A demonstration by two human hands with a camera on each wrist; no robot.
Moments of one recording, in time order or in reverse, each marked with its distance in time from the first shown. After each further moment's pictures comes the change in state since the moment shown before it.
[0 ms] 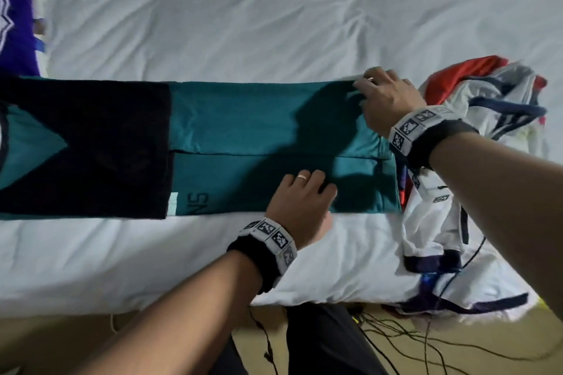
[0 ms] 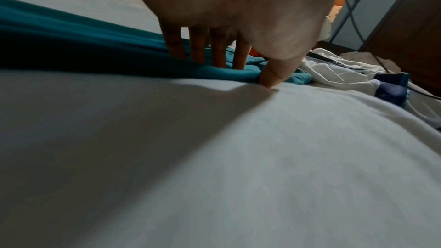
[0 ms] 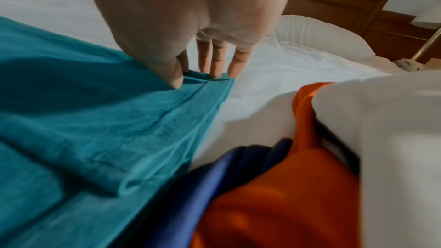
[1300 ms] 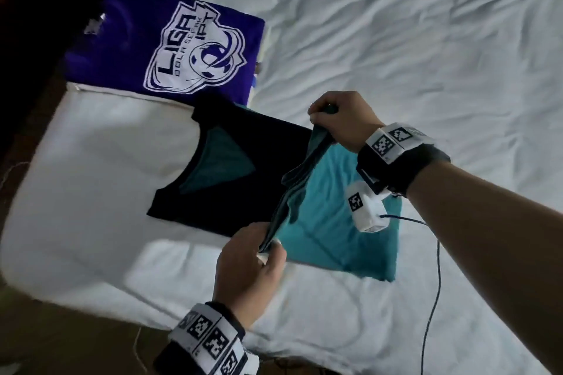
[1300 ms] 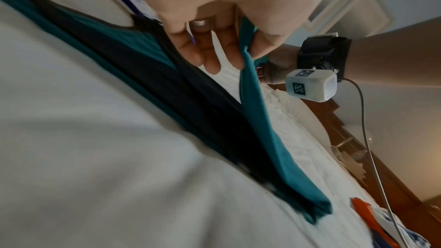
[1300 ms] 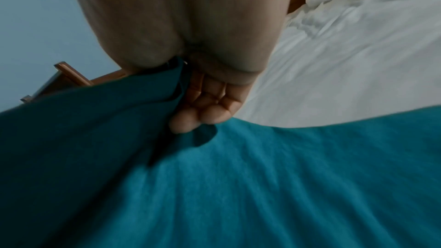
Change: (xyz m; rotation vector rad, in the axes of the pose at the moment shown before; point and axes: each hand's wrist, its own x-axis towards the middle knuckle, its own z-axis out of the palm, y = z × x) left_hand -0.252 -0.222 -0.074 -0.852 0.675 -0.763; right_hand 0.102 -0.399 -0.094 0.793 -0.005 -0.140
